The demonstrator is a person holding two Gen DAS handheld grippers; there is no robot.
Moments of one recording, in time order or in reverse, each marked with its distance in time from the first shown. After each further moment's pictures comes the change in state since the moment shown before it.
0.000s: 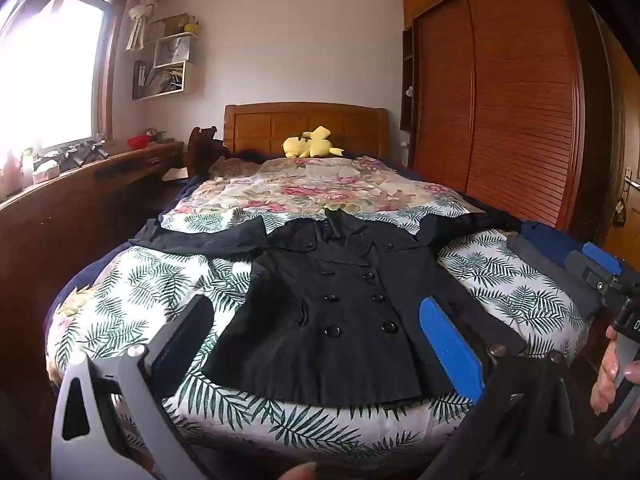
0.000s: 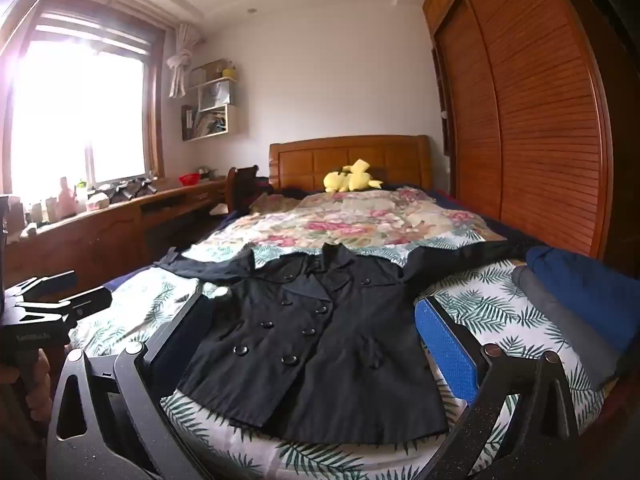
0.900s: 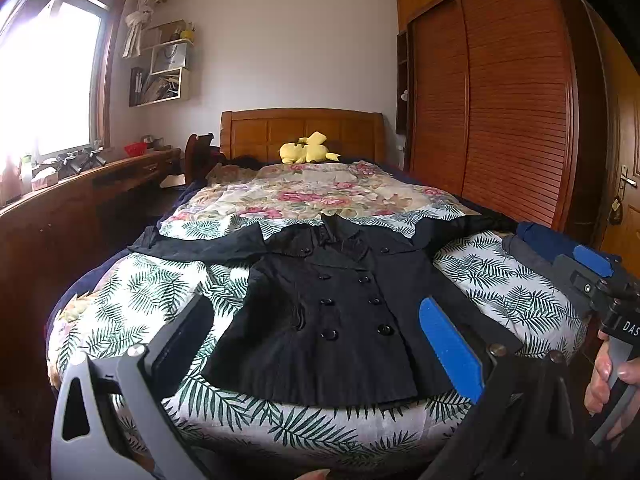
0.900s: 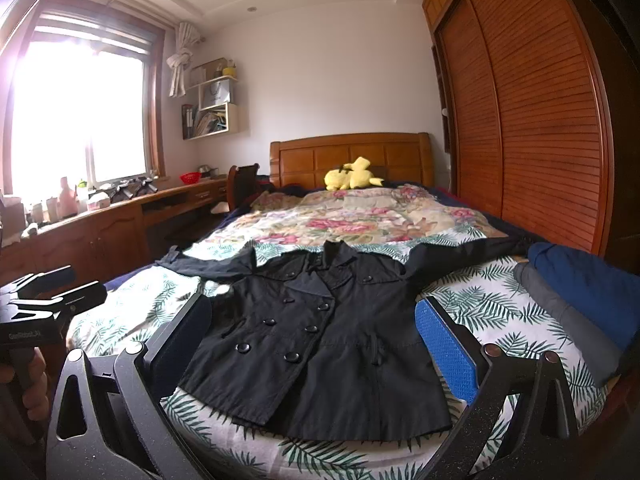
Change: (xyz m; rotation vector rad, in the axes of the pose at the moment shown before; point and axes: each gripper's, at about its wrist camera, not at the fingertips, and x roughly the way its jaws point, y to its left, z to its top) left arm -0.013 -0.008 0.005 0.033 -0.010 0.004; right arm -0.001 0.000 -0.003 0.007 0.010 0.003
